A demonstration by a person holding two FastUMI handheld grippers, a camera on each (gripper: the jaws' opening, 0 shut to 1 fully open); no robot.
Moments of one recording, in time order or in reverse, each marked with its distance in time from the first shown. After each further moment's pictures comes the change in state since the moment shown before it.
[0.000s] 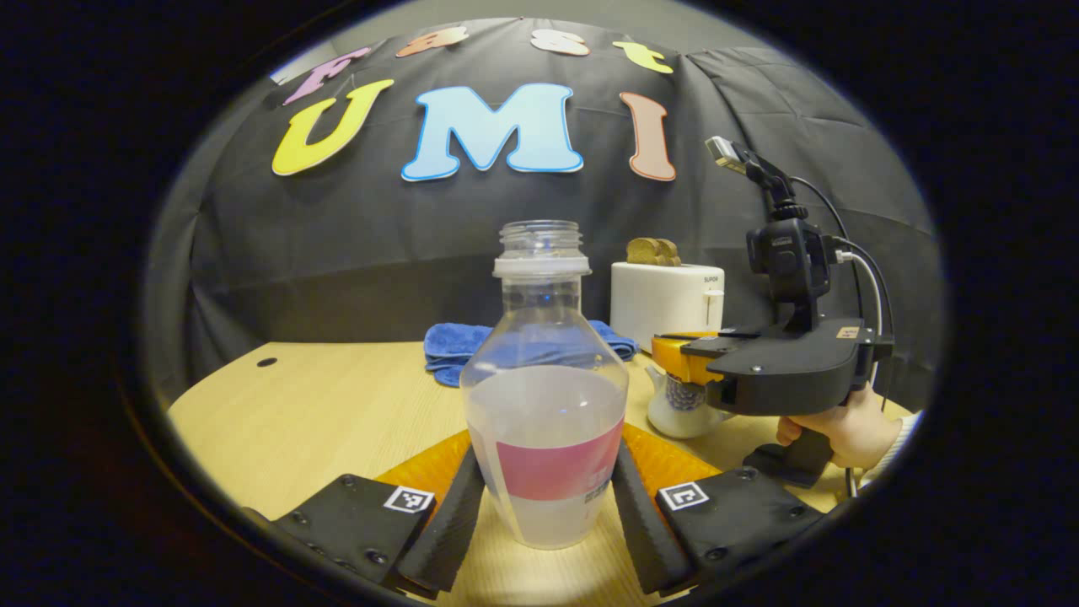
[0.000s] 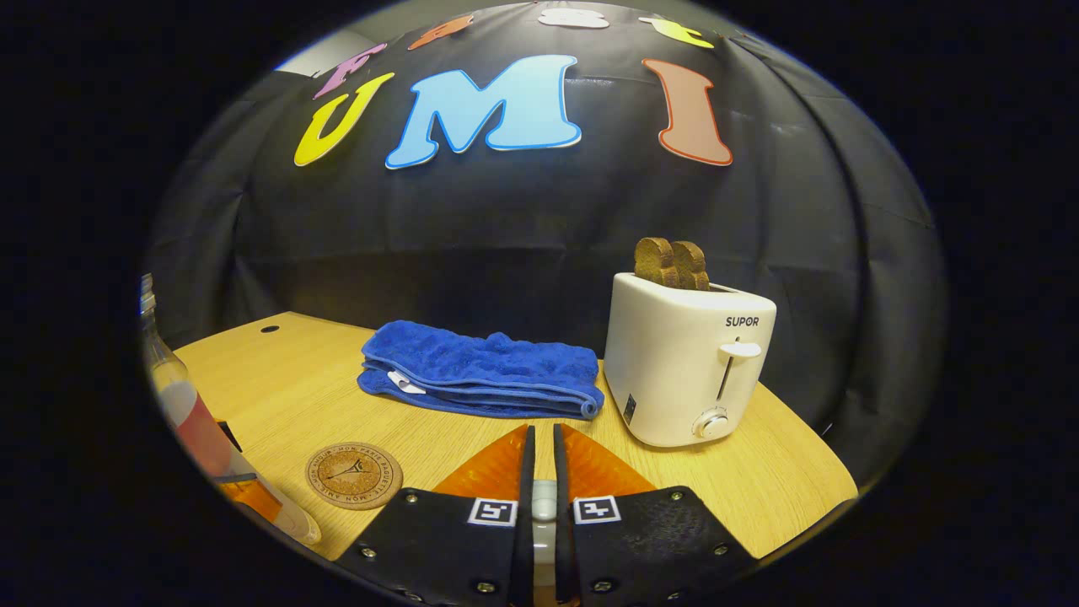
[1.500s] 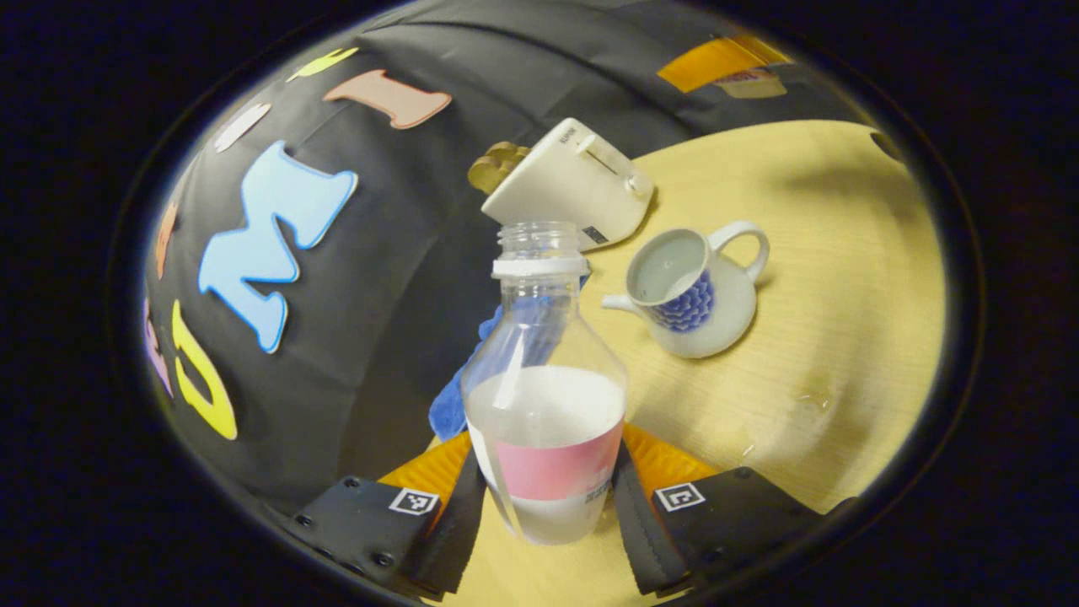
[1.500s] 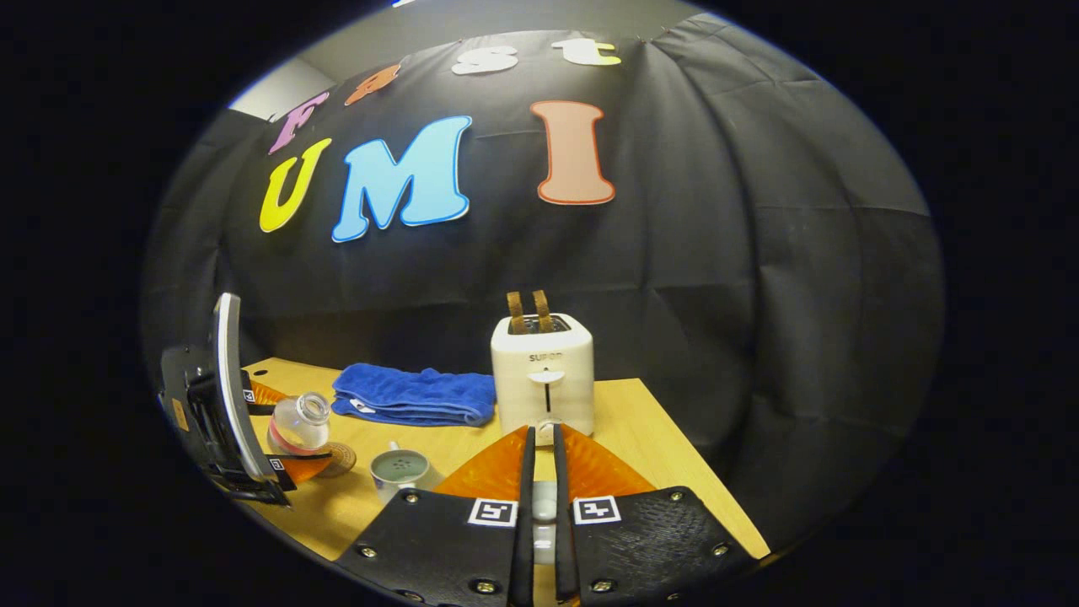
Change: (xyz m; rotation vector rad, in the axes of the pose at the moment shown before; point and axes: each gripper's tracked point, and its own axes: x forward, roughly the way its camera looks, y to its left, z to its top) left arm 0.090 -0.034 0.004 1.021 0.265 -0.059; right arm -0.119 -0.147 0.022 0.118 -0.096 -0.118
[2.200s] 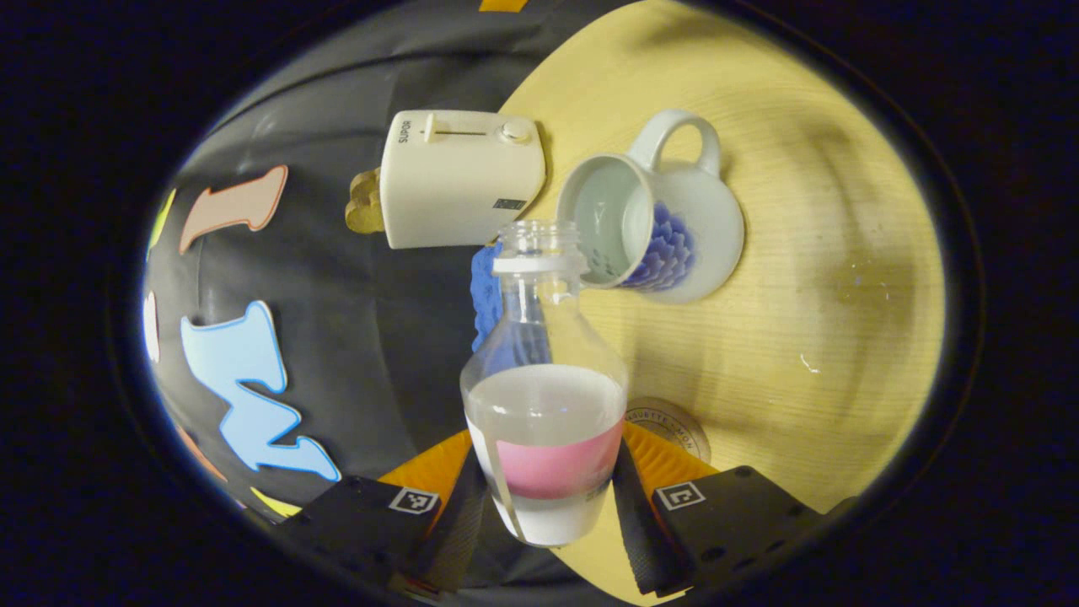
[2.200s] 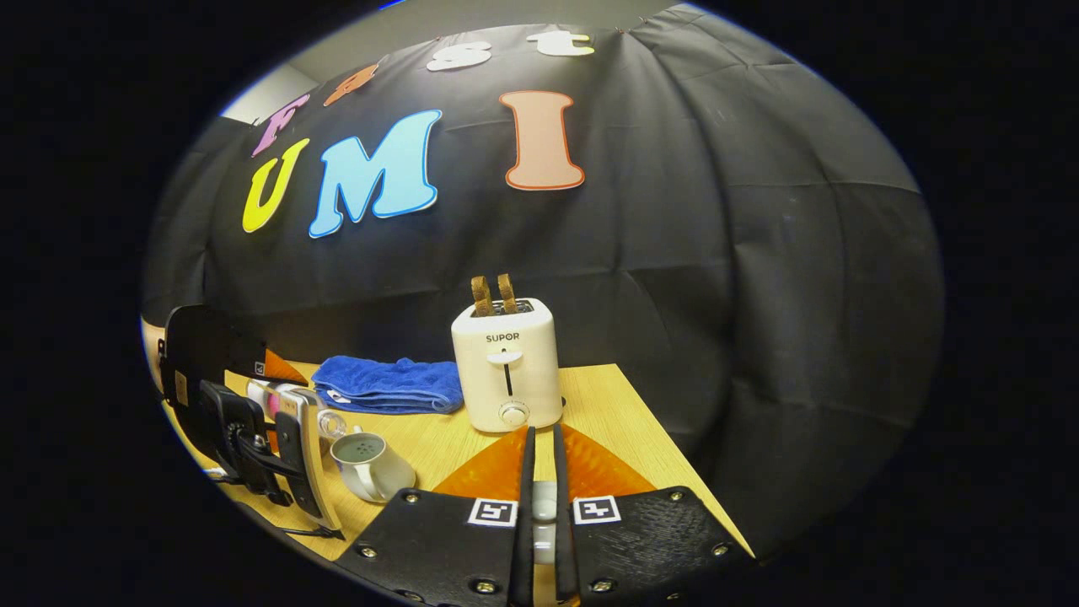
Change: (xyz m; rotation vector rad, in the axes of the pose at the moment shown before) left arm 0.012 0.015 0.016 0.584 0.169 -0.043; right arm 0.000 -0.028 -0.016 0.030 0.031 -0.026
